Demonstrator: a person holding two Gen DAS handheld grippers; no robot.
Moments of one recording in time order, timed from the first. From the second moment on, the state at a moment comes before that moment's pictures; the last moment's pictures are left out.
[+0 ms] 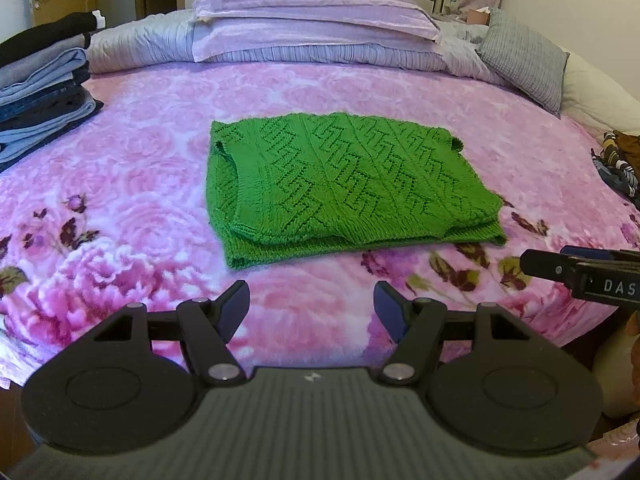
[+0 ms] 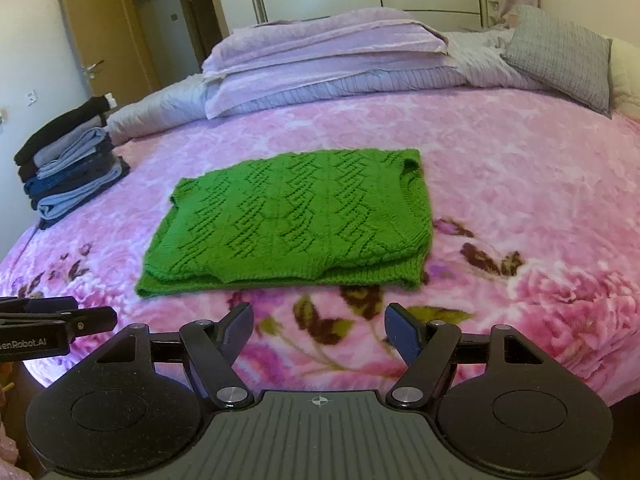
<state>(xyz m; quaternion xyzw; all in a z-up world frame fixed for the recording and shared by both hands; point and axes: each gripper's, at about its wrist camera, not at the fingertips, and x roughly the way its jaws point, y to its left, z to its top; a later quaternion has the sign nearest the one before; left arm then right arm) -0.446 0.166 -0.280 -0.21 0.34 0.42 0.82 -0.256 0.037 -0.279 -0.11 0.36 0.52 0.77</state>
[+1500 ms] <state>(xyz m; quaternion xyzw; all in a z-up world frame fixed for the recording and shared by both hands) -0.522 0.330 -0.354 -0.44 0.23 0.45 0.74 -0.116 0.131 -0.345 0.00 0.47 0.41 0.78</state>
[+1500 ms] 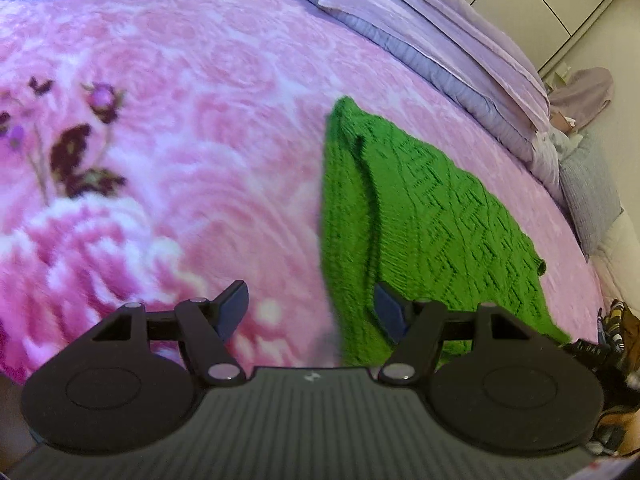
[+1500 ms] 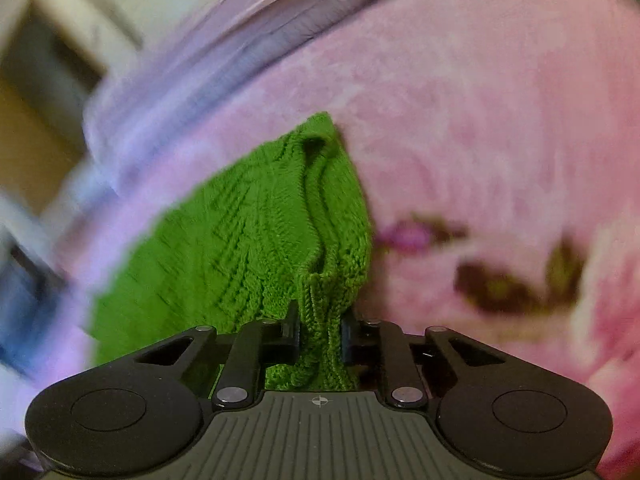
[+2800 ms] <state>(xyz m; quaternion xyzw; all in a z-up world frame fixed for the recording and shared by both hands) -0.477 0.406 -0.324 -0.39 0.19 0.34 0.84 -0.164 0.259 -0.317 -0.10 0.42 0.46 0.77</state>
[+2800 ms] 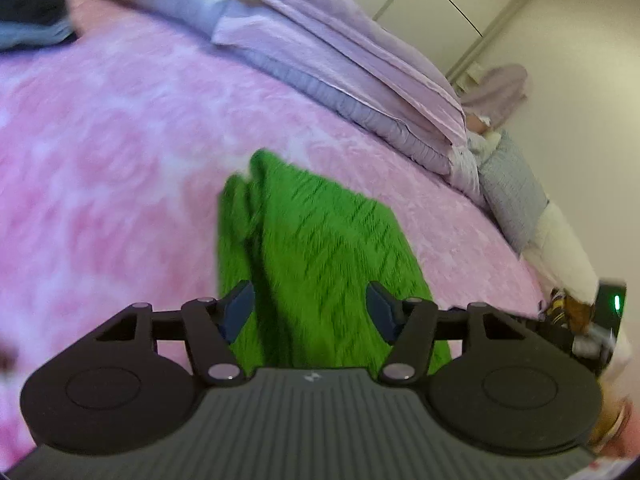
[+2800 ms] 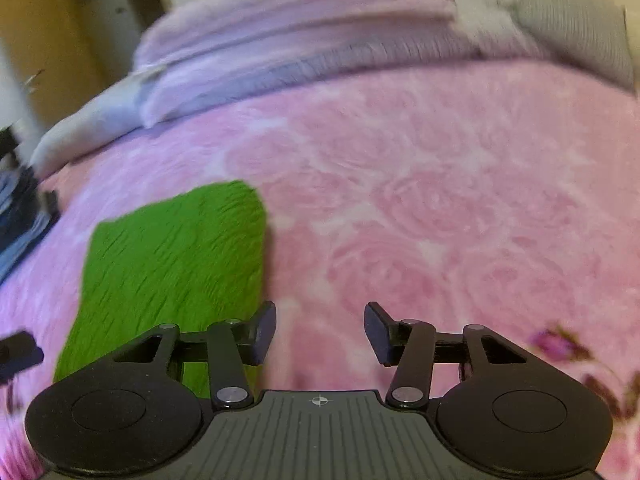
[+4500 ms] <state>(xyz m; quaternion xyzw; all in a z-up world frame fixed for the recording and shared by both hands) -0.486 0.331 -0.342 -0.41 0.22 0.40 0.79 -0.193 0.196 -0.339 -0.05 0.47 0.57 0.67</state>
